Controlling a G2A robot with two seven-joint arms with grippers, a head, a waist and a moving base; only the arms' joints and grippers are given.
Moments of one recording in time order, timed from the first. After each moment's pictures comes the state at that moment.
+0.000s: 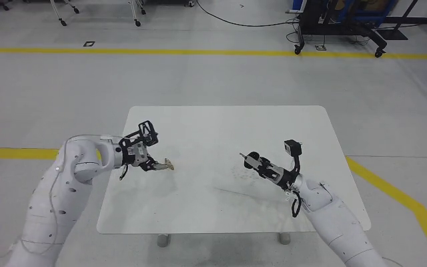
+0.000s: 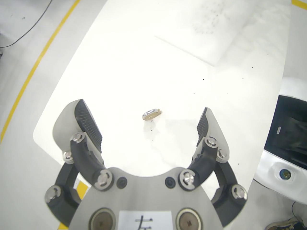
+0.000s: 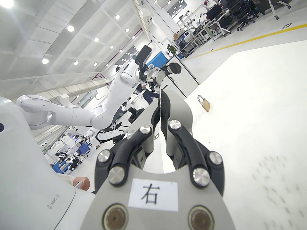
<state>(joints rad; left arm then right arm) 1.03 -0.93 -1.19 -1.46 0.97 -1.01 -0.62 -1.32 -1.11 1.15 -1.27 0.06 -1.01 0.48</state>
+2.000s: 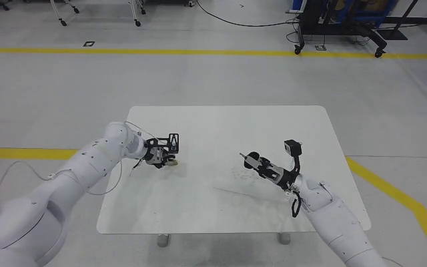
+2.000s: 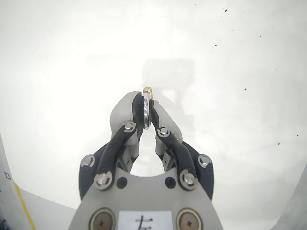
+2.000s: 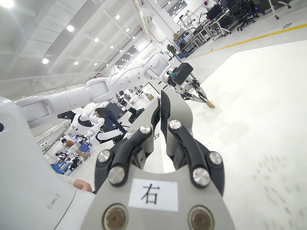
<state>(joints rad) 0.41 -1.04 -0.17 -0.80 1.21 -1.01 -0.02 -1.32 -1.11 1.15 -1.27 0.06 -1.01 0.48</state>
